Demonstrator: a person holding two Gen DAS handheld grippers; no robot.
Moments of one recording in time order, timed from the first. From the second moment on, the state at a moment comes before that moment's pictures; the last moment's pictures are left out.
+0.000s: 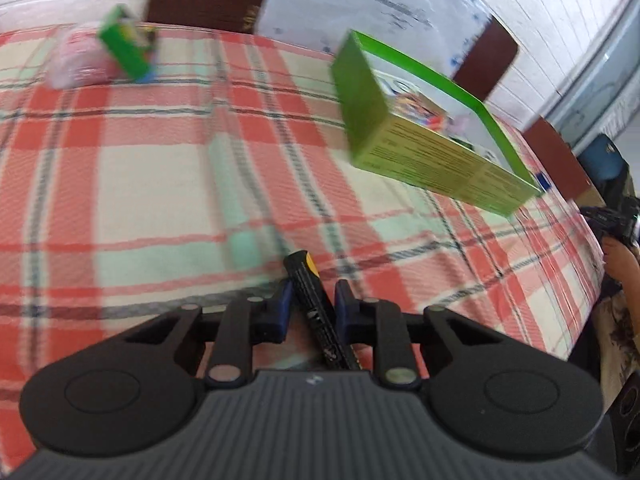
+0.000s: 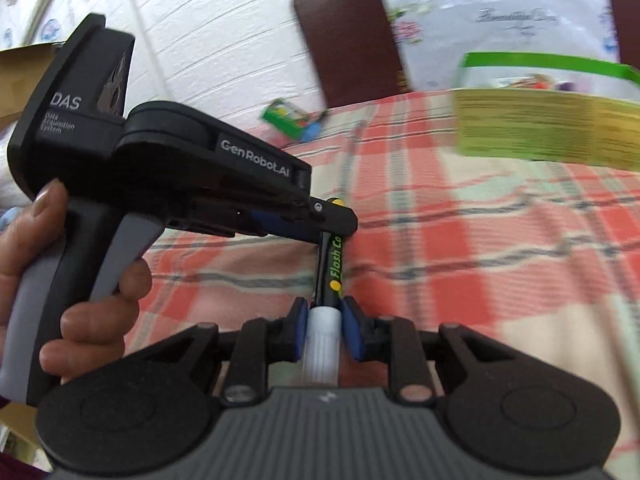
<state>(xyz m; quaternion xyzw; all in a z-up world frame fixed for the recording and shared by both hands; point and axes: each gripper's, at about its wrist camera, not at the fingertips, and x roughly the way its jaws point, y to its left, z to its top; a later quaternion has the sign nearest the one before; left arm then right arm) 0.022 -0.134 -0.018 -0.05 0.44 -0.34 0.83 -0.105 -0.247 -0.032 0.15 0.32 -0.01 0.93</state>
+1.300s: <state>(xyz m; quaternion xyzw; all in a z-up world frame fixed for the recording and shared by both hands) 0.051 -0.218 0.043 0.09 0.29 -0.31 0.90 -0.078 -0.335 -0.008 0.15 0.22 -0.16 0.95</state>
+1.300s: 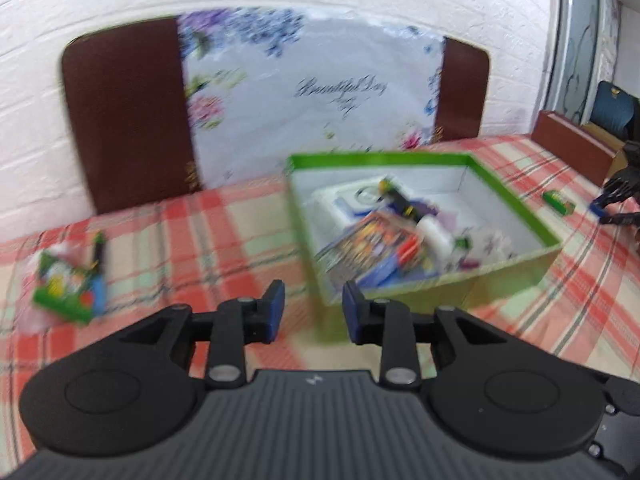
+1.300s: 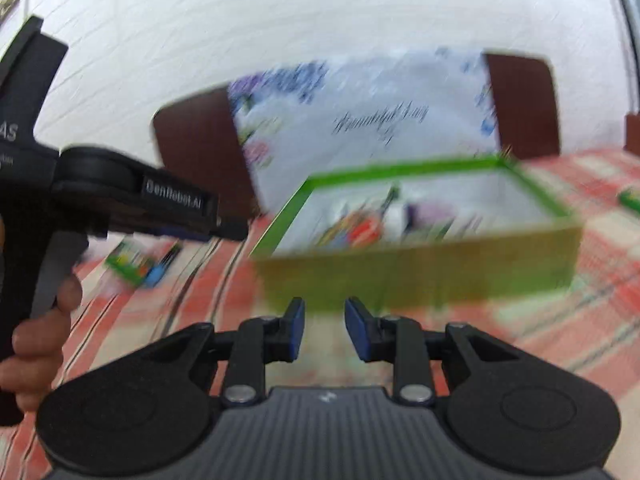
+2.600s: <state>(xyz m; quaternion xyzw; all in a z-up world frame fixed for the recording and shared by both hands) 0.098 0.020 -0.033 0.01 0.27 -0.12 0.96 0.178 -0.162 -0.005 -0.04 0.25 -0.02 0.97</state>
